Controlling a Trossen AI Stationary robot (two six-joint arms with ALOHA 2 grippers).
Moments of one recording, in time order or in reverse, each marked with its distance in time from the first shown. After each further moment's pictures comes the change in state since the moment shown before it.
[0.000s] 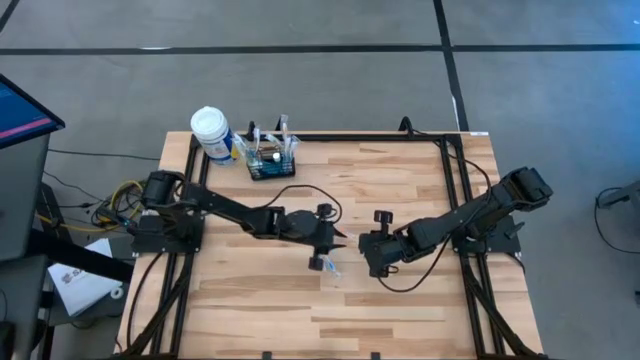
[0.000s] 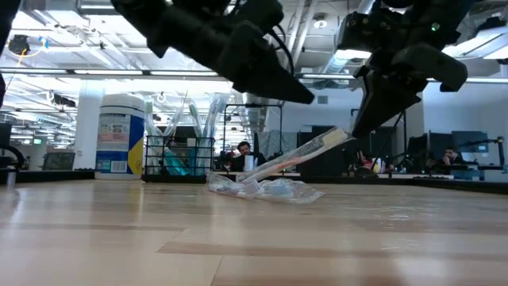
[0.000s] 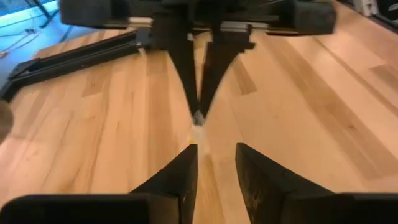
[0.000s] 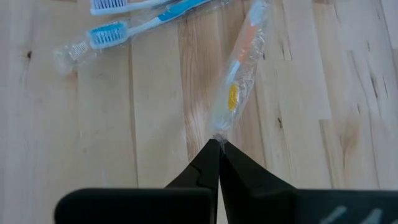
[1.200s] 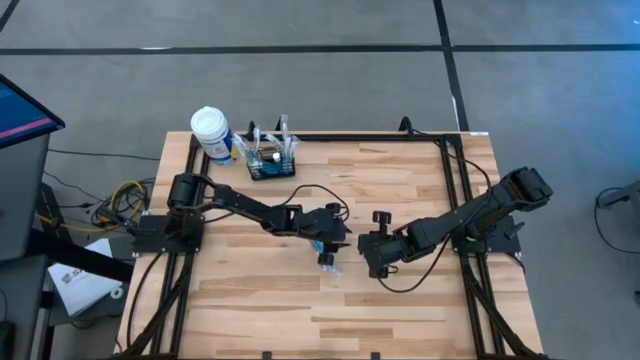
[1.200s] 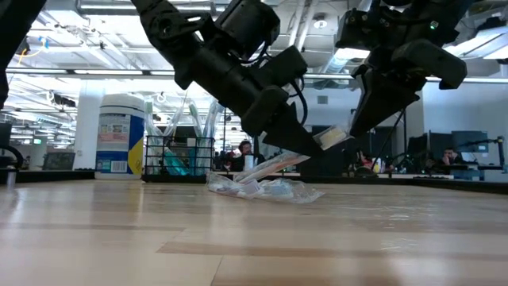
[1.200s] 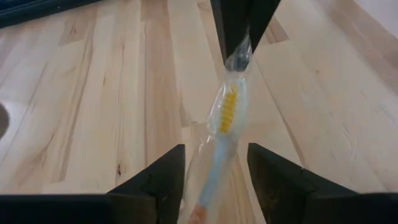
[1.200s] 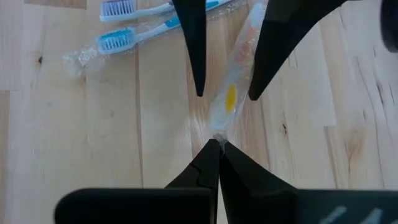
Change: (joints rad) left arm 0.069 0.195 0.121 -0.070 0.047 -0.011; right arm -0.002 0.000 0.001 0.020 -0.015 -0.016
